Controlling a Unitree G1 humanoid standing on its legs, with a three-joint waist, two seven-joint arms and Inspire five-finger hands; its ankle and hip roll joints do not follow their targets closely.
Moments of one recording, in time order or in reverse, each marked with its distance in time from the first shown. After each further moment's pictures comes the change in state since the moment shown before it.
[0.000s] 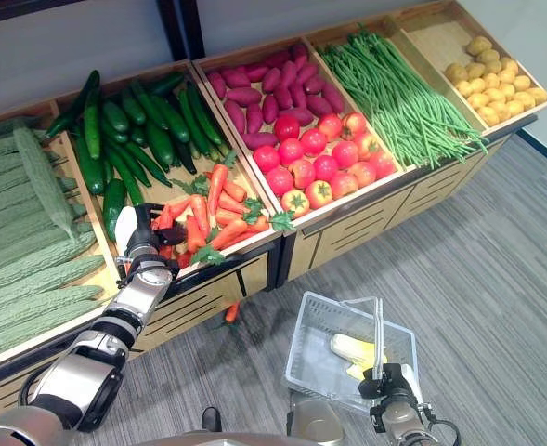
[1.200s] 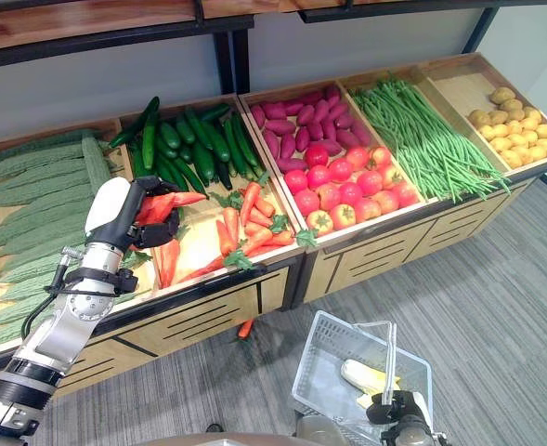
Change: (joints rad) left arm 0.353 0.346 0.046 -0.580 0.230 -0.210 -0.346; right arm 0.102 -0.013 -0.113 -0.001 0.000 -0.007 0.088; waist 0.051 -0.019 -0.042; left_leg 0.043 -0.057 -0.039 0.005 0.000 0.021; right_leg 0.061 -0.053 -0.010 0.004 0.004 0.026
